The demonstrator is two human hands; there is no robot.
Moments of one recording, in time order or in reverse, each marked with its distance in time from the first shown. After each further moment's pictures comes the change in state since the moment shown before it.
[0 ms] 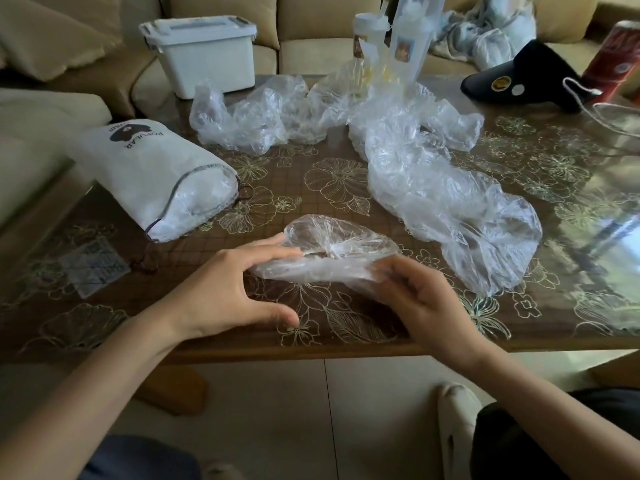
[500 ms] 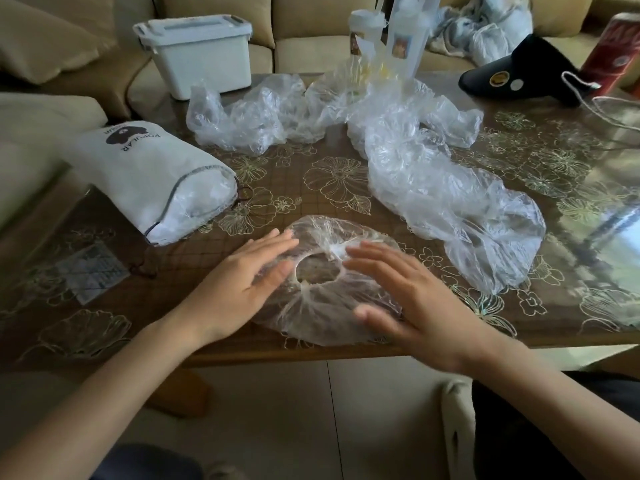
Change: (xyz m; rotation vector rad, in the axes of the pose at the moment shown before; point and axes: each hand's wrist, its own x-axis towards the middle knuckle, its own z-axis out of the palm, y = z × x) left_hand 0.010 -0.014 0.015 0.107 0.053 -0.019; right_hand 0.004 -0.001 -0.003 -0.591 -0.182 -0.267
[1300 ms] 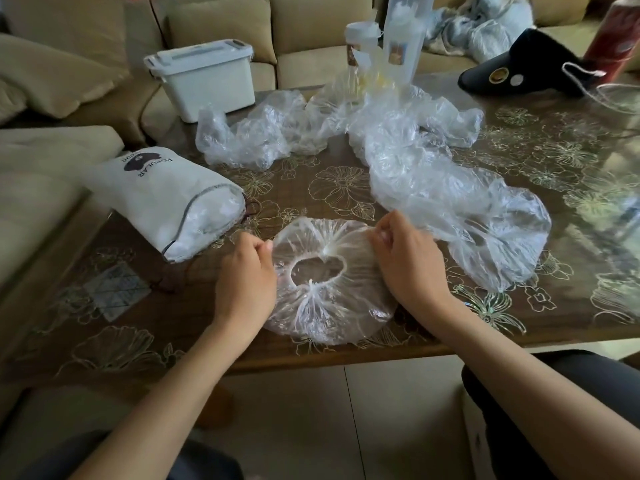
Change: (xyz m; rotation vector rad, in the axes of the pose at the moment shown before) left_hand 0.019 0.019 0.012 0.177 0.537 -0.317; right_hand 0.054 0.011 0.014 0.049 0.377 0.592
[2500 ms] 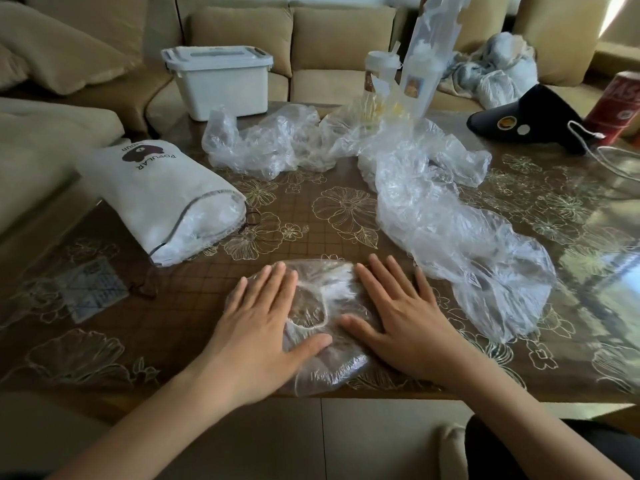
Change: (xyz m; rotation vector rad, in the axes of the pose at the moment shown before) left_hand -0.030 -0.002 -0.010 0.485 -0.608 0.254; right_hand -0.013 0.014 -0.010 -0.513 -0.591 -0.248
